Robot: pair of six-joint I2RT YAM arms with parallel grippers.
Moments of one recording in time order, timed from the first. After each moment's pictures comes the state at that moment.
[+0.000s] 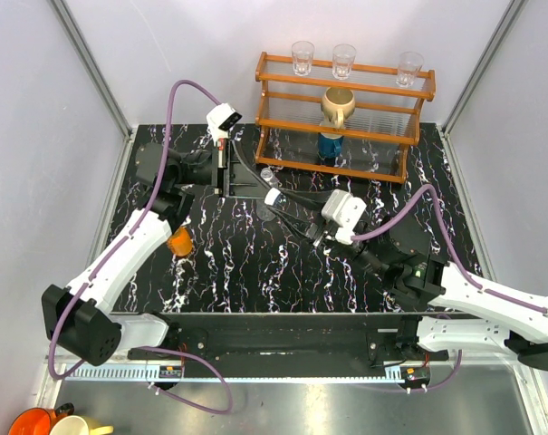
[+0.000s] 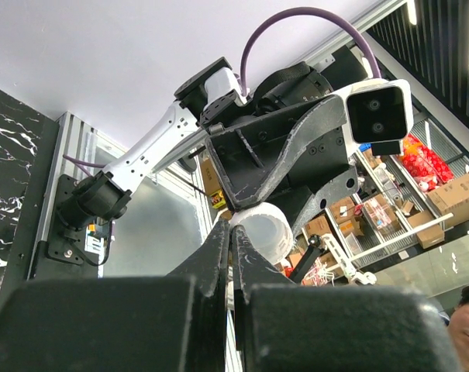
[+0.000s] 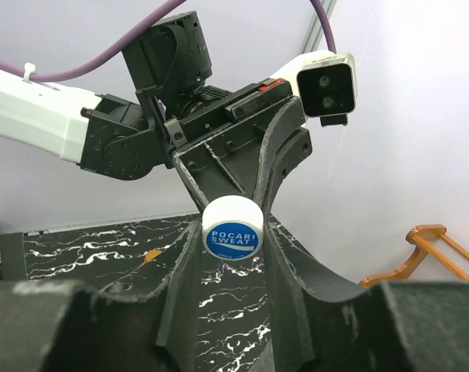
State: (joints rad) left arm -0.44 1.26 1.18 0.67 1.25 -1.50; right arm 1.22 0.98 1.07 0.26 0.13 -0.36
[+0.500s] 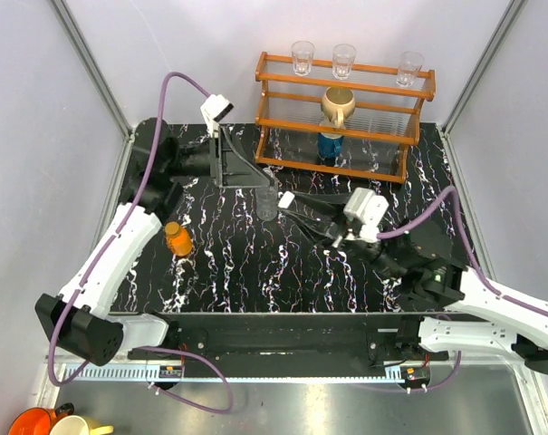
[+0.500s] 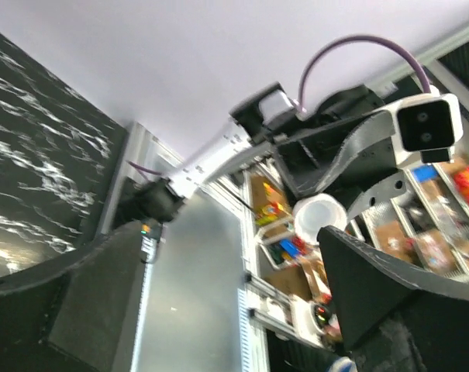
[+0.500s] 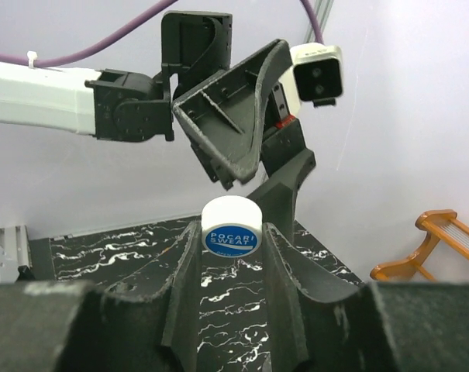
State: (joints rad) left arm -0.40 1.26 1.28 0.23 1.23 -1.19; right arm 1.22 0.91 1.07 0.20 0.14 -0.29
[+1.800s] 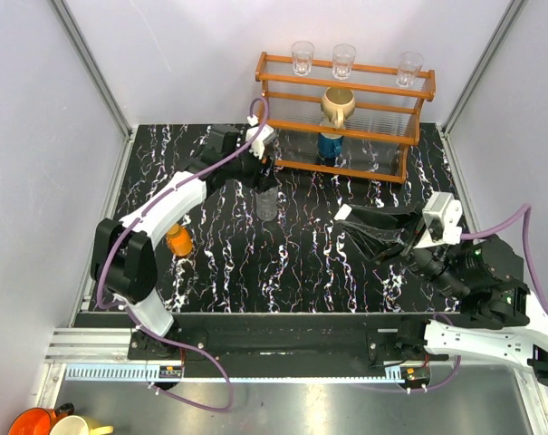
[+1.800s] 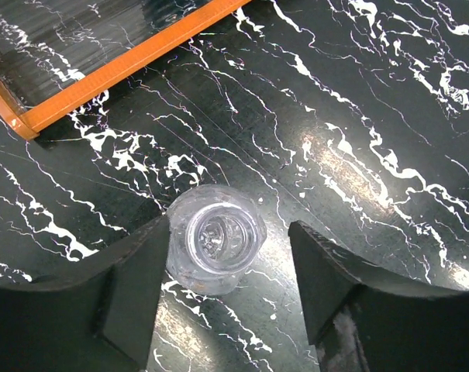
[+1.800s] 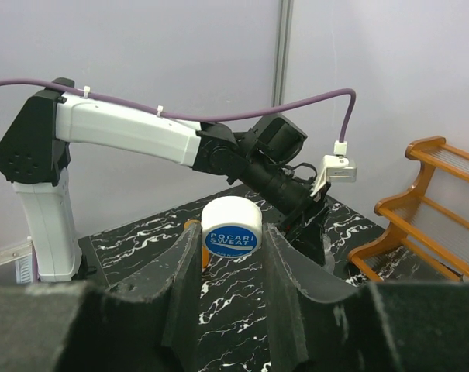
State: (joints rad) left arm -0.43 1.68 1.40 -0.32 0.44 0.10; right arm 1.22 0.62 1.06 -0.13 0.24 -0.09
